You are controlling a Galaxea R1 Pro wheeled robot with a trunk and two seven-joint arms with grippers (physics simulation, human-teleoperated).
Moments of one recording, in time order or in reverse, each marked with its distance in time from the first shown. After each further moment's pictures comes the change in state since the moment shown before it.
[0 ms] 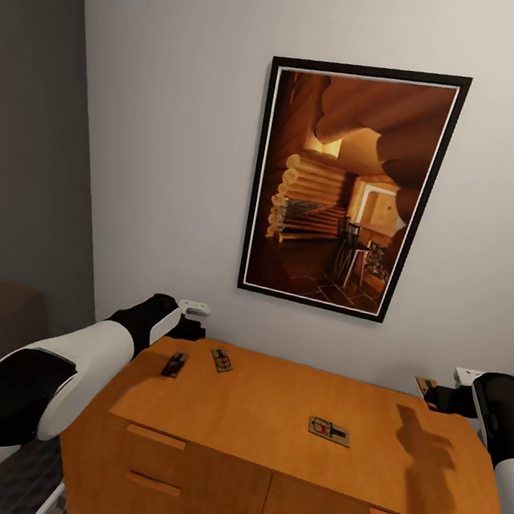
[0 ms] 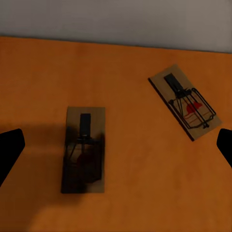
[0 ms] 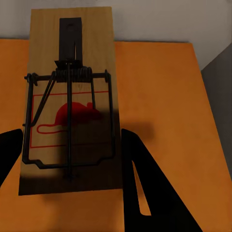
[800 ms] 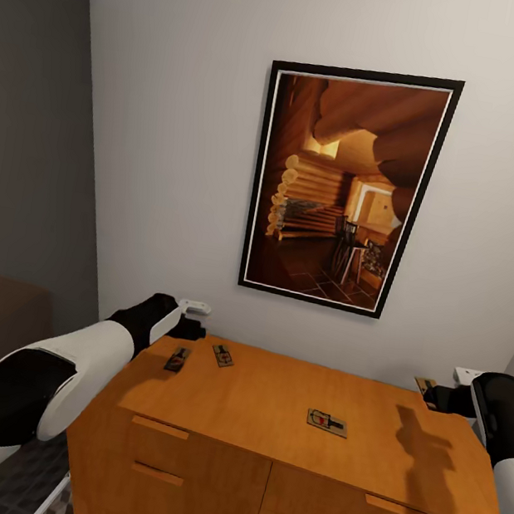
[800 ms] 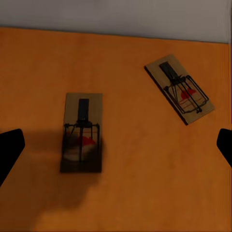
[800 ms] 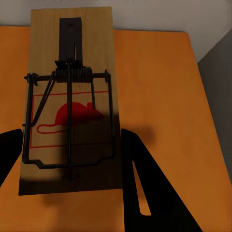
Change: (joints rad) left arm 0.000 0.000 0.001 -0.007 -0.001 0.002 -0.001; right arm 0.000 0.003 0.001 -0.001 -0.001 0.000 -0.002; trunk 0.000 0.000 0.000
